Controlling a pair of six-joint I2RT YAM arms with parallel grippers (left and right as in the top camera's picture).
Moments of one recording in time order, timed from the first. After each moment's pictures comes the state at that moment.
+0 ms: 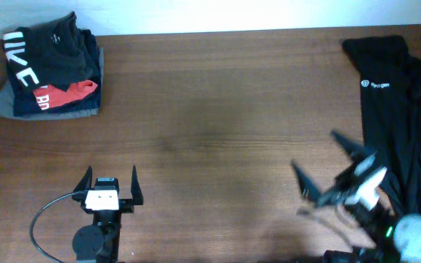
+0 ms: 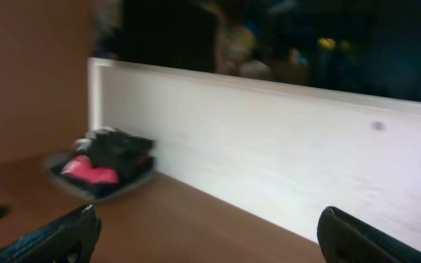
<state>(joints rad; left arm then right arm) 0.00 0.01 0.01 -0.08 -0.02 0.09 -0.19 0.35 0.44 0.15 -0.77 0.05</state>
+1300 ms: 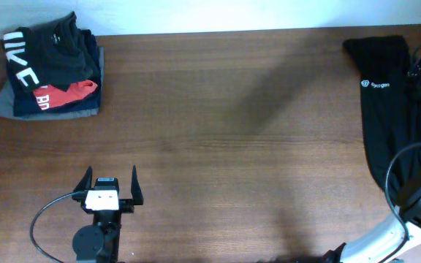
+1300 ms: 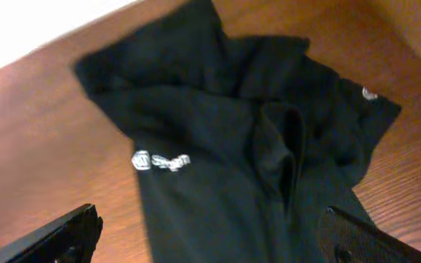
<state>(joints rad) 0.00 0.01 0.01 -0.08 -0.02 0.09 -0.64 2.01 1.75 -0.61 -0.22 -0.09</state>
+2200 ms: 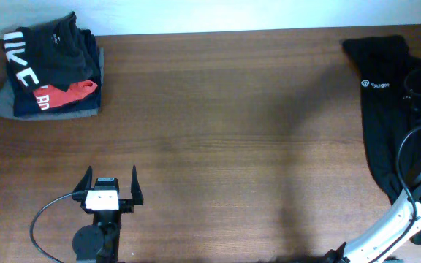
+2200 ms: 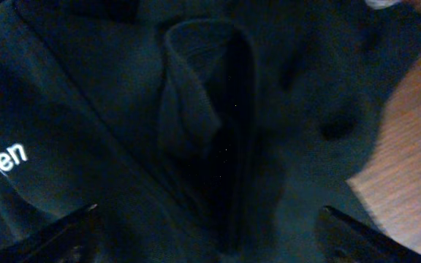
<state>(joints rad) 0.00 0.01 0.01 -0.08 -0.02 0.09 -0.70 2.25 1.75 -0.50 -0.17 -0.12</state>
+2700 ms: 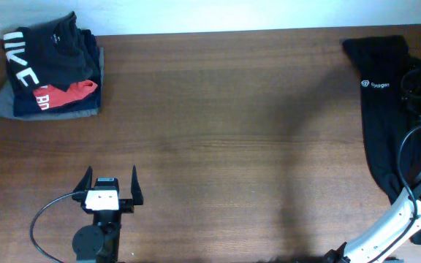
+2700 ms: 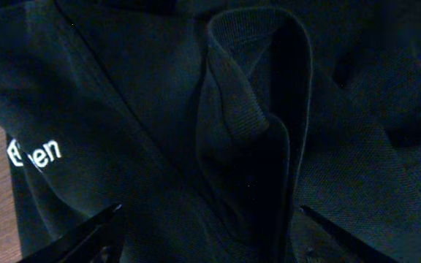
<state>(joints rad) 0.00 0.01 0.01 -0.08 -0.01 0.09 -0.71 2.28 1.75 -0.49 -0.28 -0.10</state>
